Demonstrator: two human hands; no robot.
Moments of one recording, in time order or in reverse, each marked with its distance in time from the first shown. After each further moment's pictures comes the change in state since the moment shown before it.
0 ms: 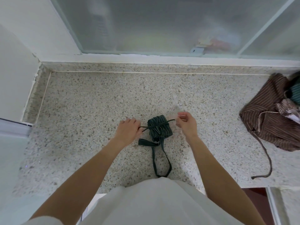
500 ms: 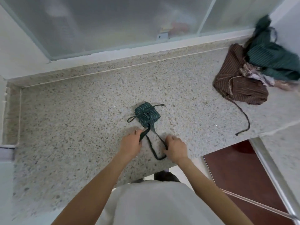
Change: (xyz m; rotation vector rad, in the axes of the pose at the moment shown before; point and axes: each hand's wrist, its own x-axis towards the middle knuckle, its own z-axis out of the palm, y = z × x) left_hand -0.060 0.044 0.039 -0.142 -0.192 0.030; right_hand -0.133 0.090 0.018 -1.058 -0.091 -0.012
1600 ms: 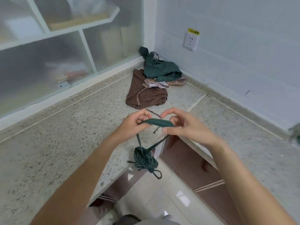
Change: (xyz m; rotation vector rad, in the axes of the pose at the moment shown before) left_hand -0.046 0.365 -0.084 -0.666 -0.206 0.767; right_hand -0.227 0.267 -0.183 1.067 0.392 -0.320
